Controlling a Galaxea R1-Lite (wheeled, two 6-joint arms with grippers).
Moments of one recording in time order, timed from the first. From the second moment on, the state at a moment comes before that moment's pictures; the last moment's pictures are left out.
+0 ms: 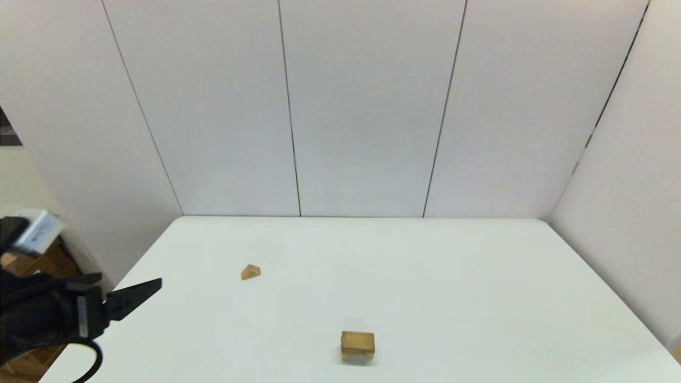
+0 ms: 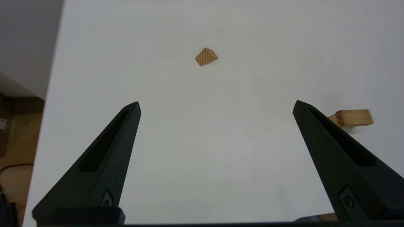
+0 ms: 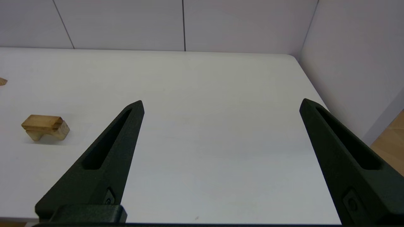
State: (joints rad) left arm -0.01 1.13 -0.42 -0.20 -0.17 -0.03; right arm 0.00 0.00 -0.01 0.04 0.00 -0.01
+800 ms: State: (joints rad) left arm 0.01 2.07 -0.87 -0.39 -0.30 0.46; right arm 0.00 0.00 -0.01 0.04 0.00 -0.01
